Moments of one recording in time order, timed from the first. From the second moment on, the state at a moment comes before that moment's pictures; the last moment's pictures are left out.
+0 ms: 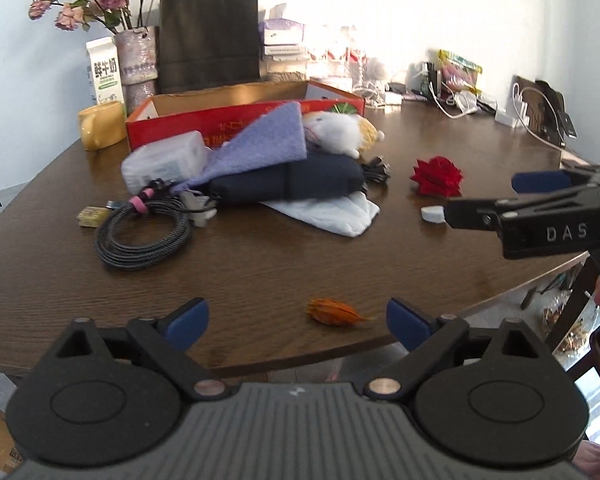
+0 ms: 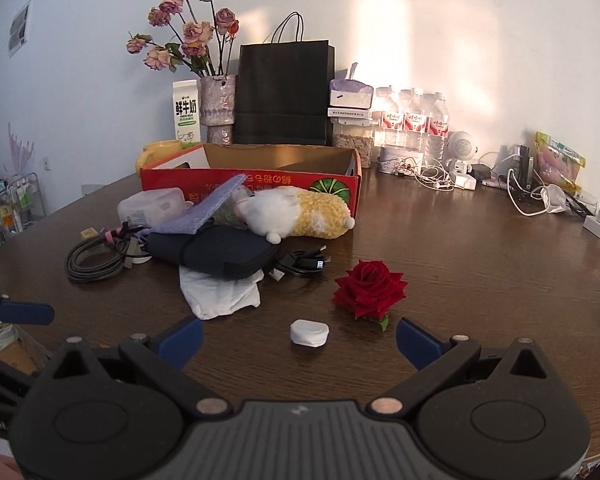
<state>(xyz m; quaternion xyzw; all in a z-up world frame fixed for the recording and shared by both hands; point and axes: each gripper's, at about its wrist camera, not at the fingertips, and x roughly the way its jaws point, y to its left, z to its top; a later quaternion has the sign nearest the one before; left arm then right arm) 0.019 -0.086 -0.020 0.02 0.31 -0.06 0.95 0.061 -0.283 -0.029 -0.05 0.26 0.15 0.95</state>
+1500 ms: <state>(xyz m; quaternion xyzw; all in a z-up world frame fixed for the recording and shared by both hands) 0.040 -0.064 -0.012 -0.02 0.29 -0.04 0.96 0.108 -0.278 -0.058 -0.05 0.27 0.19 0.94</state>
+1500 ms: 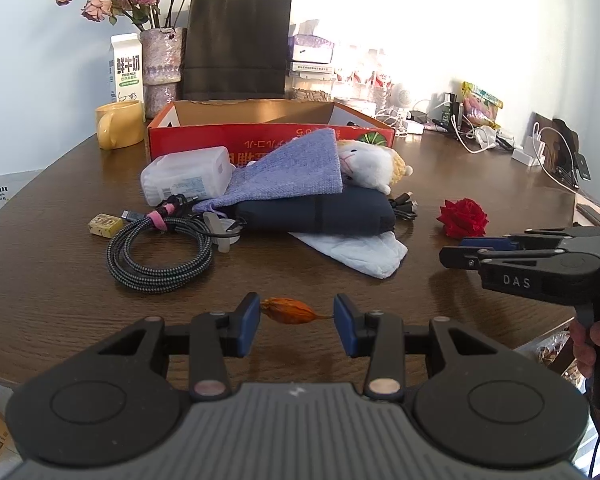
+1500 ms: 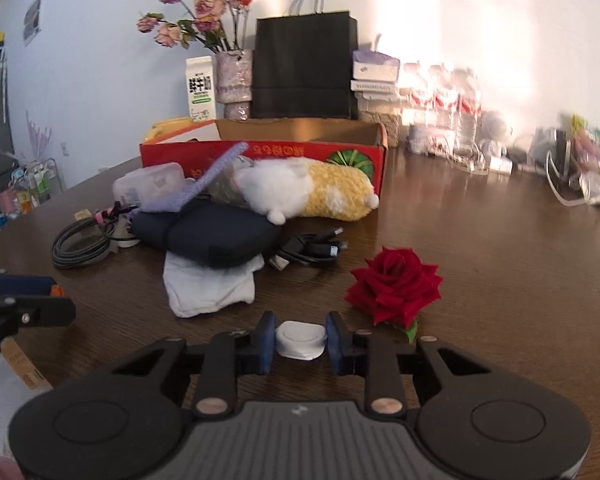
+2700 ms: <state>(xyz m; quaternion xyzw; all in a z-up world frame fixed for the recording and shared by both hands) 0.217 -0.010 0.072 -0.06 0.14 0.01 0.99 0.259 -0.180 0.029 -0.05 0.16 0.22 0.96</state>
